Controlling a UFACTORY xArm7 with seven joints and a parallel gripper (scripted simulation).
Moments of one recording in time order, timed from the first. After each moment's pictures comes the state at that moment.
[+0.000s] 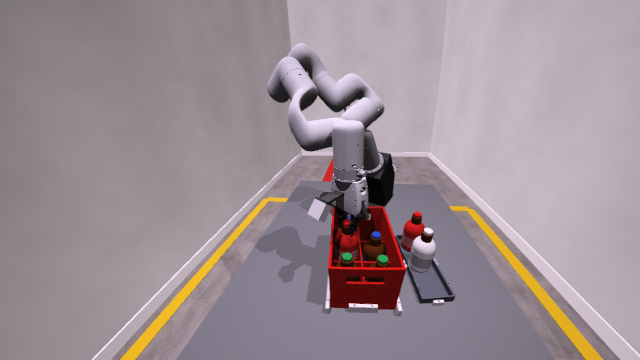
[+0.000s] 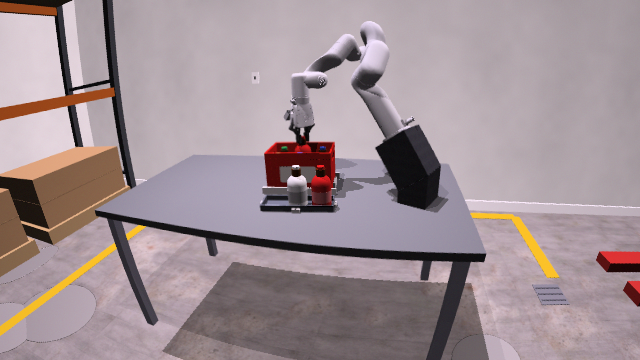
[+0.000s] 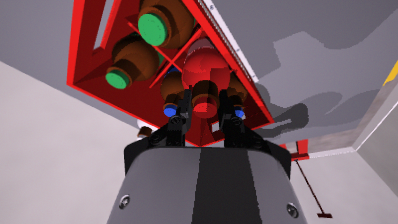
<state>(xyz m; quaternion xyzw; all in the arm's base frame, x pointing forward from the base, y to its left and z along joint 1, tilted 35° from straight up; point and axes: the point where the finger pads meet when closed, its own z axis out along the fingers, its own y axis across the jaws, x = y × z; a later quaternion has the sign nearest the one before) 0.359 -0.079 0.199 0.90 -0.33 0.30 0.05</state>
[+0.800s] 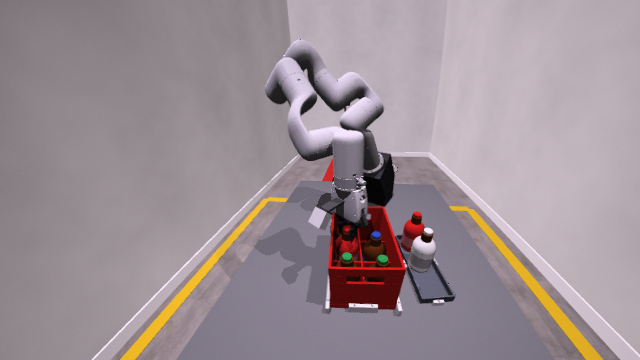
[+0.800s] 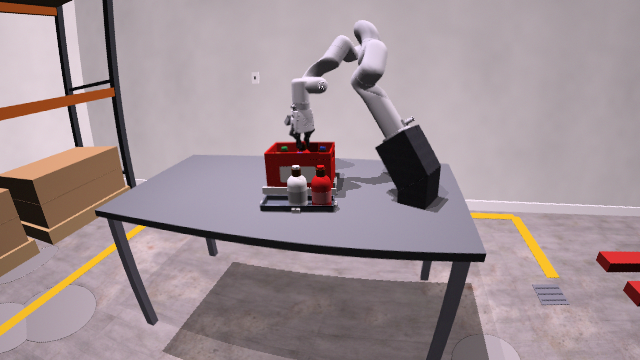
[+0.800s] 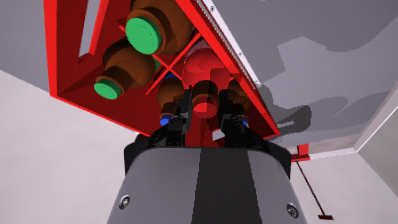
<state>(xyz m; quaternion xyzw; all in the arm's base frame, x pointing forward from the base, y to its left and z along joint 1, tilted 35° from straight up) 0.371 -0.086 0.180 0.90 -0.33 0.30 0.05</state>
